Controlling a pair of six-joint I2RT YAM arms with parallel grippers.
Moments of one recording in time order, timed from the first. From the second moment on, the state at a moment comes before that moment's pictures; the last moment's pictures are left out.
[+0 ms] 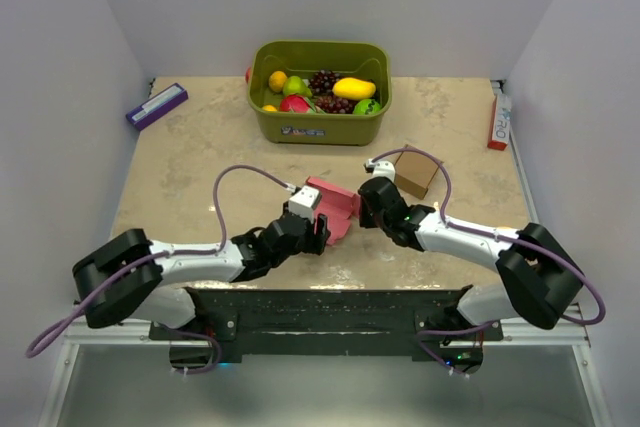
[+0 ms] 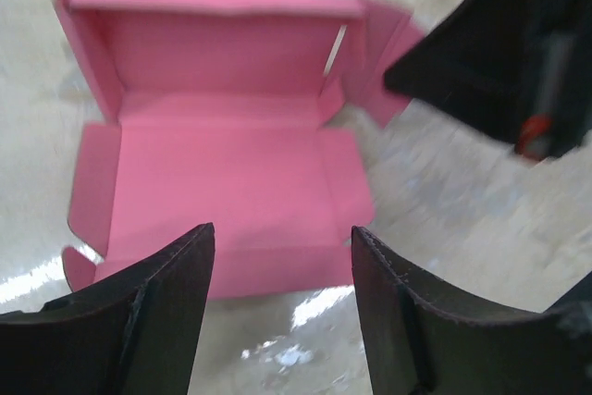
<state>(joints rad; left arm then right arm) -1.03 1.32 0.52 0.33 -0.38 -0.46 0.76 1.38 0.67 -0.06 0.33 0.55</state>
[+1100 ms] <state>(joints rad) -1.15 1.75 0.59 0.66 -0.33 -0.58 0.76 1.47 0.73 -0.04 0.31 0.62</state>
